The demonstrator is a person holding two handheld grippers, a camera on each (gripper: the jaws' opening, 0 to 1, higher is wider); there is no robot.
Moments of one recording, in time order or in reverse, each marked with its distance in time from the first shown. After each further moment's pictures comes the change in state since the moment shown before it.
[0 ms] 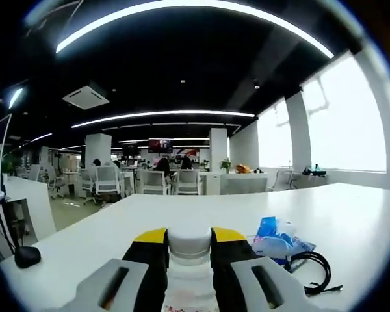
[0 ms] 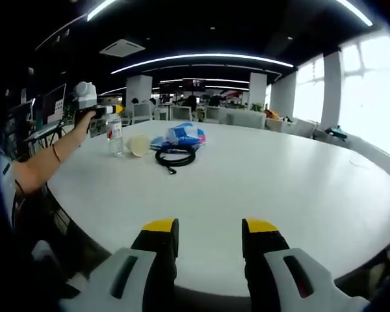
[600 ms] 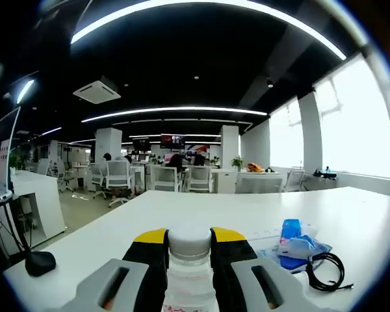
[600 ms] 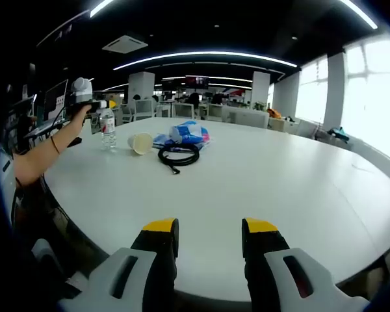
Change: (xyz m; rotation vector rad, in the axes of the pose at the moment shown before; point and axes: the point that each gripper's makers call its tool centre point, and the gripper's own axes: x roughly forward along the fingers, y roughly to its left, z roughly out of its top) left arm 0.016 0.065 0.005 -0.033 0.031 0.070; right arm 0.008 0.008 0.006 -0.026 0.019 0.001
